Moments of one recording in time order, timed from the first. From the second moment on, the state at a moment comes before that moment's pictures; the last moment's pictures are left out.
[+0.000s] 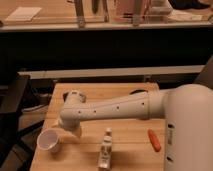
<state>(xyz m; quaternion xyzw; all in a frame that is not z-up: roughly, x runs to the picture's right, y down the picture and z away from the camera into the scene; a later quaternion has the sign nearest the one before) -0.208 0.216 0.735 -0.16 -0.32 -0.52 0.78</state>
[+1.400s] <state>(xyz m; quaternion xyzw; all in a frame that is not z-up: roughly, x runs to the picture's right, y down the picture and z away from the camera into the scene) -0.241 0.246 0.688 -0.15 -0.39 -0.61 0.67</state>
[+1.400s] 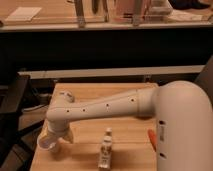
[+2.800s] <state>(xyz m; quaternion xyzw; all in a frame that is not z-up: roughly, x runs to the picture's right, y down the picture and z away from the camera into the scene) -0.250 0.271 0.696 -0.17 -0.39 -0.61 0.67</state>
